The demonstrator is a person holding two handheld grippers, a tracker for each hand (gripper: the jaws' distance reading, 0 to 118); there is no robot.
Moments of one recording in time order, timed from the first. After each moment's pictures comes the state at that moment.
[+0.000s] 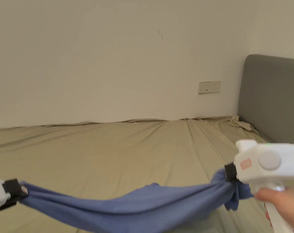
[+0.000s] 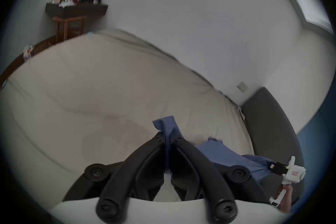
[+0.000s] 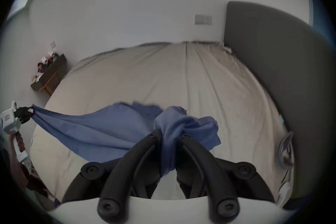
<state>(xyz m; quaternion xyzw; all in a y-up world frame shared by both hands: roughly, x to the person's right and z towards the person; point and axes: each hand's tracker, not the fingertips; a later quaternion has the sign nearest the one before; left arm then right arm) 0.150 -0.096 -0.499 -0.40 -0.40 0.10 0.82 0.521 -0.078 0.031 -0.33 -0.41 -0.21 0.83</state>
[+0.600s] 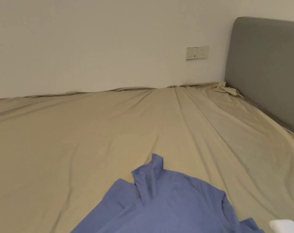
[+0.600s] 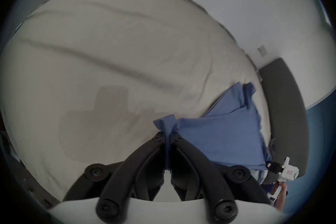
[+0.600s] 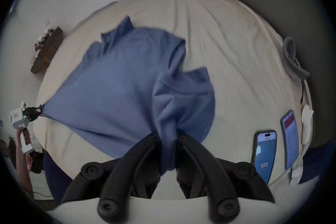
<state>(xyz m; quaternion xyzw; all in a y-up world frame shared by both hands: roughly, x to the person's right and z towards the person) -0.032 -0.240 -0.372 -0.56 -0.34 0.02 0.75 0.374 -0.222 0.176 -0.46 -0.37 -0.31 0.75</state>
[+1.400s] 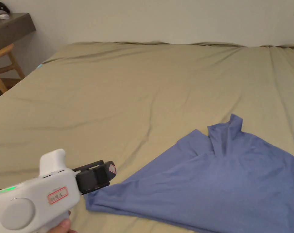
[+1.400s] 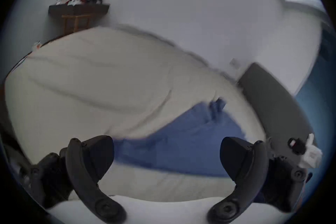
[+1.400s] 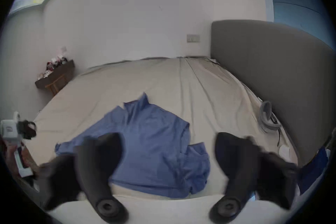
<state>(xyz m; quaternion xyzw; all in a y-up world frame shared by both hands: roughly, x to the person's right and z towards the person) -0.034 -0.156 -0.281 -0.41 -0.40 0.04 0.82 0.283 -0.089 0.149 -0.22 -0.44 -0.14 0.86</state>
